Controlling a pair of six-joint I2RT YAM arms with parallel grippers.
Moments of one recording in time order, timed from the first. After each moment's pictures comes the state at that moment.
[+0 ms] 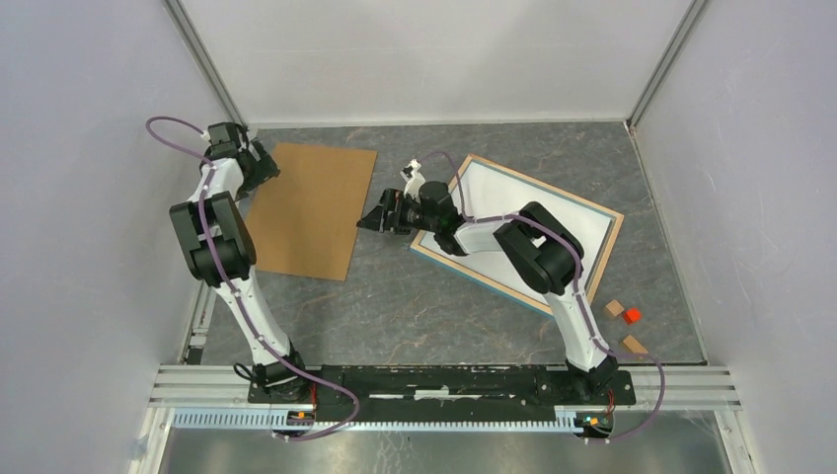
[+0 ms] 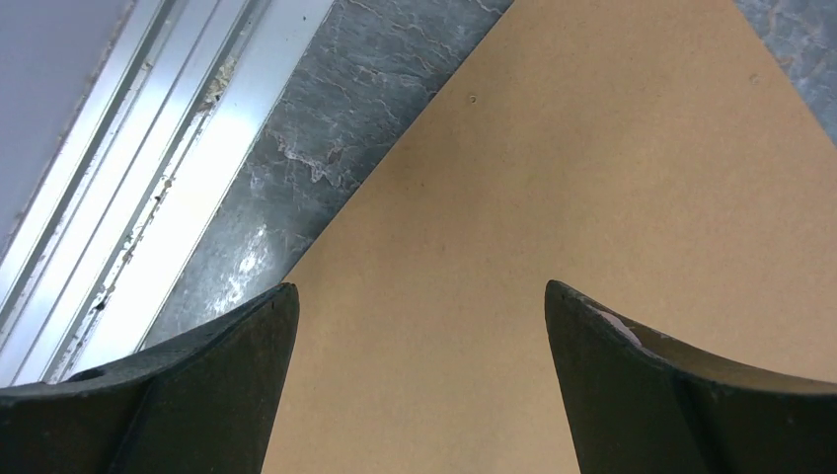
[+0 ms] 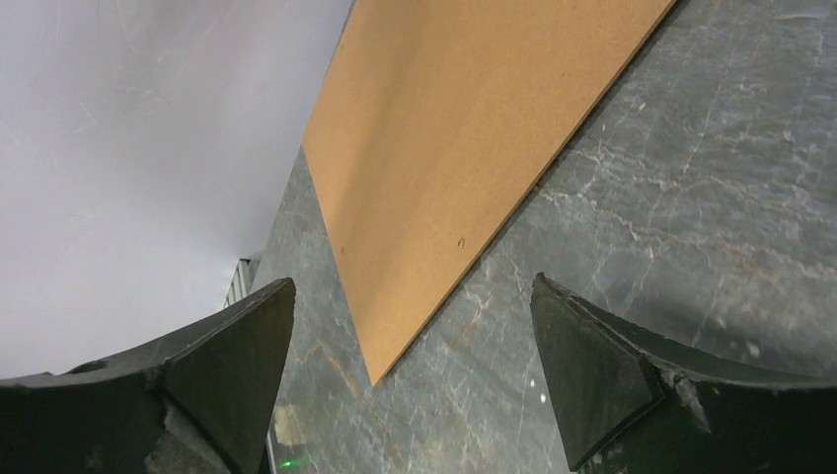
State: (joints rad) left arm 0.30 2.07 1.62 -0.42 -0.03 -0.31; right arm 0.73 2.23 1.30 0.68 -0.43 0.84
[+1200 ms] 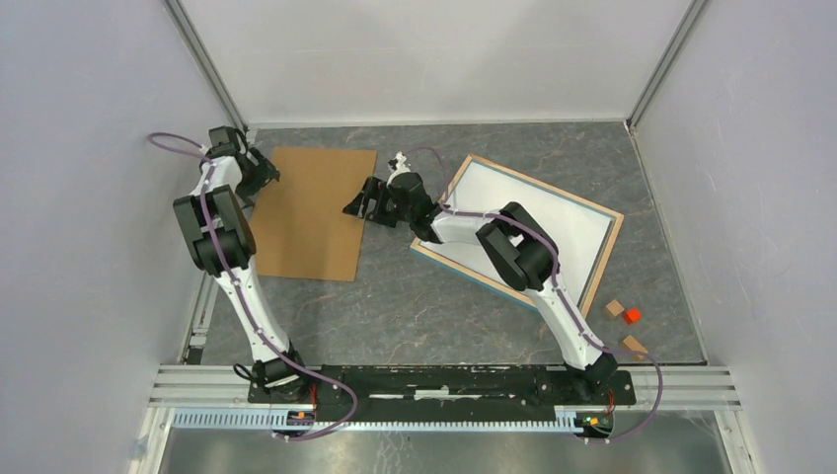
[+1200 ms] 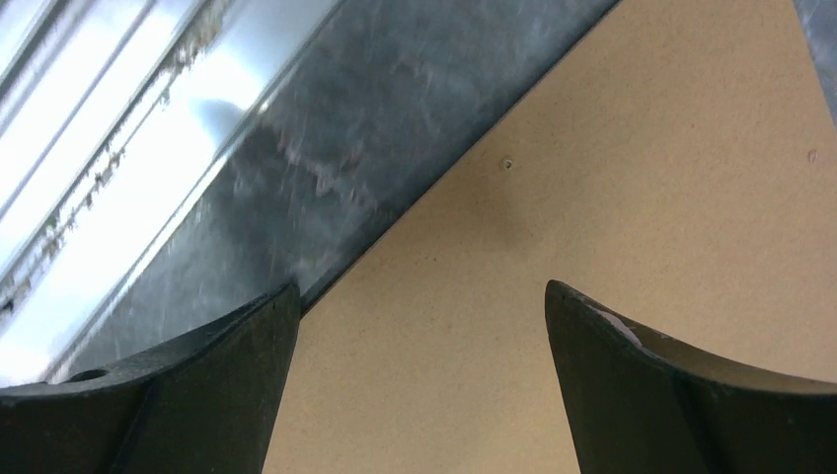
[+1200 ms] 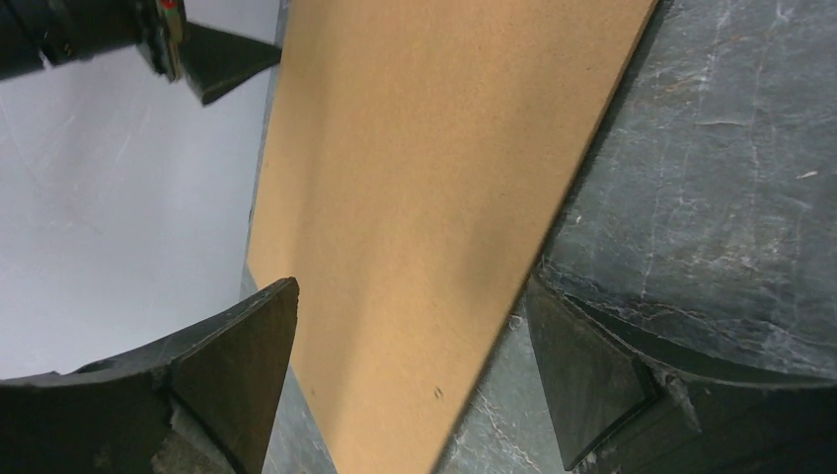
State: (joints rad) left arm 0.34 2.26 1.80 -0.52 0.01 -0.46; right arm 0.77 2.43 1.66 0.41 -0.23 0.91
